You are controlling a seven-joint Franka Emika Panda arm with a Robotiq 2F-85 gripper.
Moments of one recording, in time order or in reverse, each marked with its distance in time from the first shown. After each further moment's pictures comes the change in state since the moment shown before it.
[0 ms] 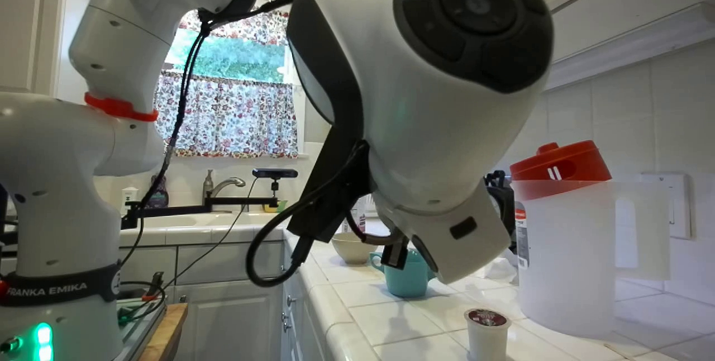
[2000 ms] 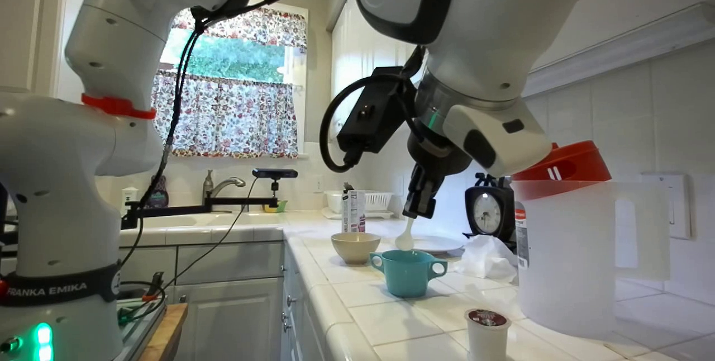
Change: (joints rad) arm 0.032 -0.066 0.069 0.149 -0.249 0.055 0.209
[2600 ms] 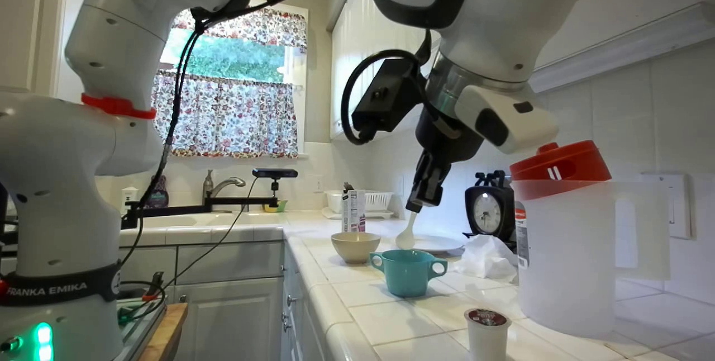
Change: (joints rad) arm 0.004 0.000 0.025 0.052 -0.063 -0.007 0.057
